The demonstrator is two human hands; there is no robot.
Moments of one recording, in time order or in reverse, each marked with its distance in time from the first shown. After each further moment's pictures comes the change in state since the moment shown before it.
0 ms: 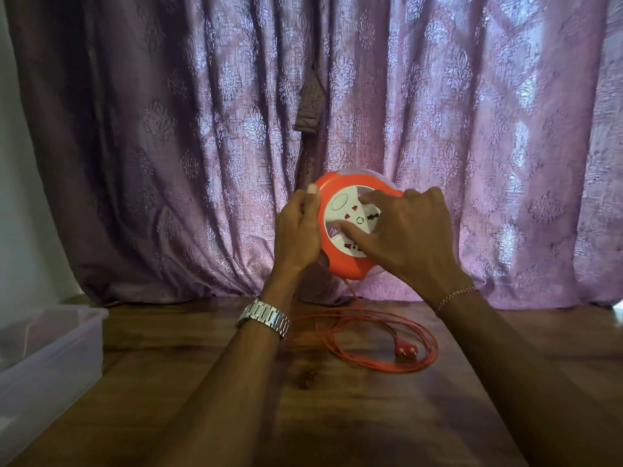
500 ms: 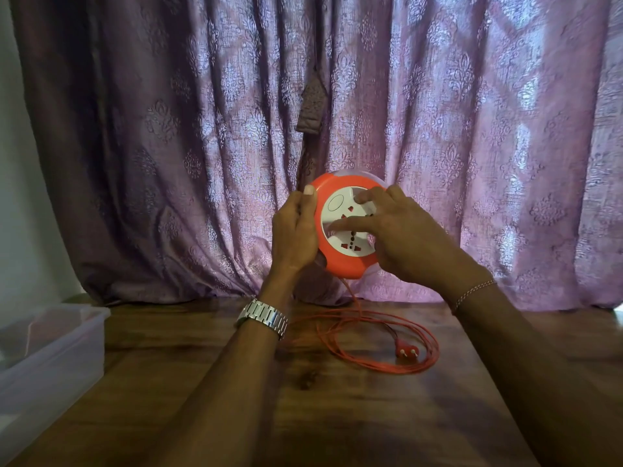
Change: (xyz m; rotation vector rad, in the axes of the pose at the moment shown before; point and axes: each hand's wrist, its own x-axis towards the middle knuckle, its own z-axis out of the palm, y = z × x) left_hand 0.003 -0.004 -0.006 -0.005 0.032 -0.007; right_hand 0.007 0.005 -0.014 0.040 -0.419 -0.330
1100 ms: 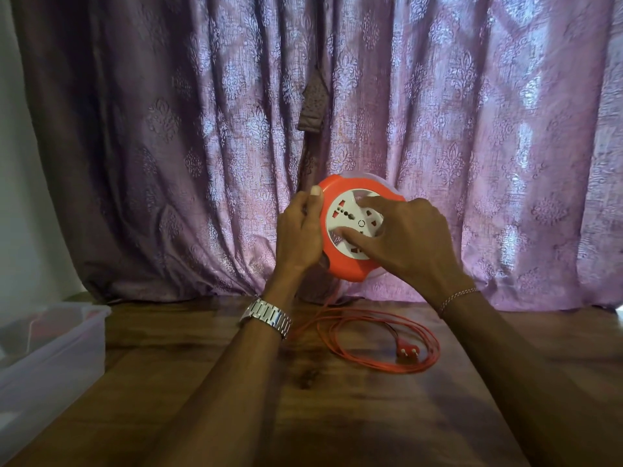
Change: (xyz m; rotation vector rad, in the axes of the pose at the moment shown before) left_hand -0.001 -0.002 0.005 0.040 -0.031 0.001; right_hand -0.001 -0.007 0.016 0.092 0.419 0.319
